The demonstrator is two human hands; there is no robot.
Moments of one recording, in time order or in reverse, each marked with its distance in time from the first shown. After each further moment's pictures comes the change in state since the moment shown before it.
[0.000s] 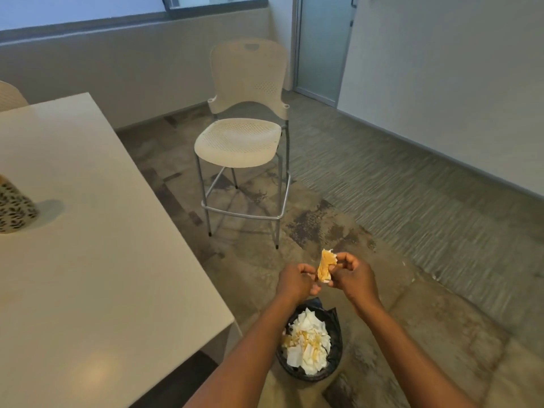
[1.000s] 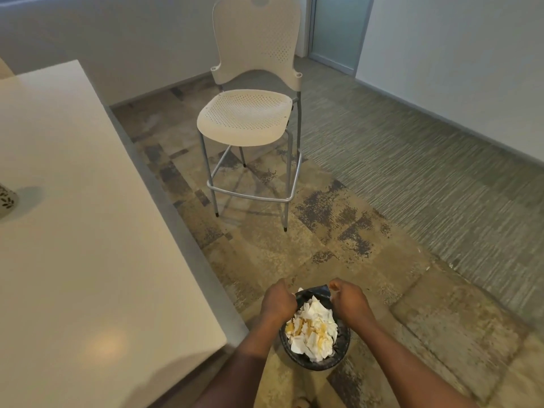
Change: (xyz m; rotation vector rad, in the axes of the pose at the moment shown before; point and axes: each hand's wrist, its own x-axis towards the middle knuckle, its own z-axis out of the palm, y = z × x) left_hand 0.049 -0.074 -0.023 0.580 0.051 -0.123; right_hand 0.053 0.118 0.026 -0.806 -0.272 -0.010
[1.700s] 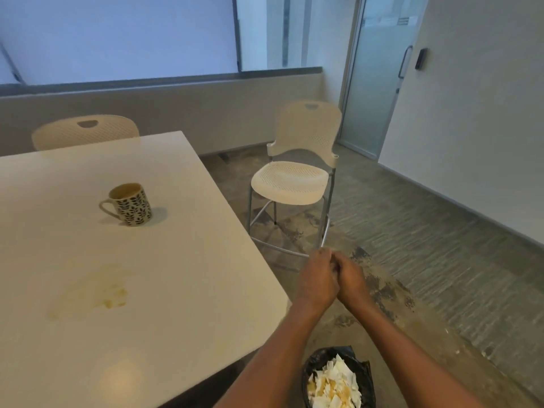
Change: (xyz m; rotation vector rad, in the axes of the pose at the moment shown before) left_hand -0.144 0.052 -0.133 -0.134 0.572 0.664; right_hand -0.086 -0.214 -0.075 0.253 0.316 -0.432
